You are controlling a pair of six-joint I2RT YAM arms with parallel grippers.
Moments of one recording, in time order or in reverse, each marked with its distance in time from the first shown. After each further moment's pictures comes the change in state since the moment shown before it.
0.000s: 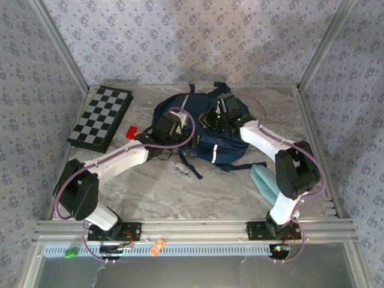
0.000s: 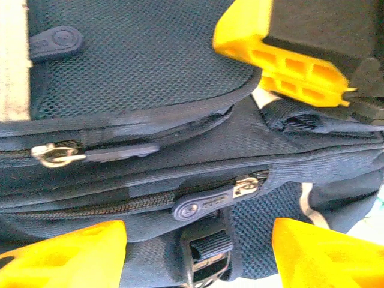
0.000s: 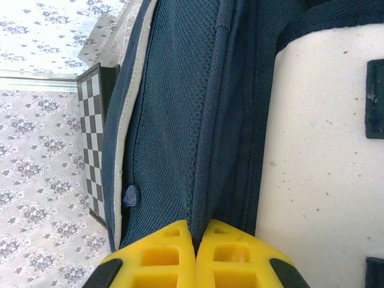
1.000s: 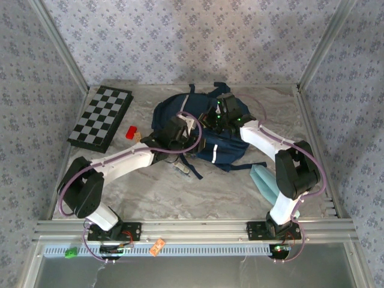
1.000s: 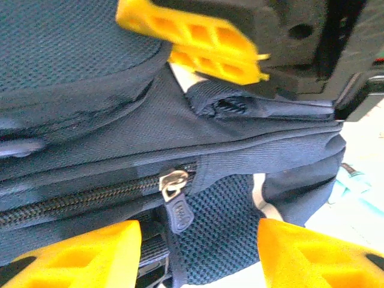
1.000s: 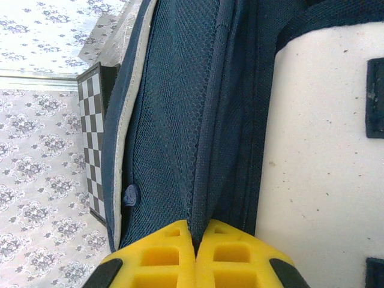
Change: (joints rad) left arm -0.068 0.038 -0.009 0.063 0.014 -0.017; right arm 0.000 0.000 0.000 0.000 -0.003 0.000
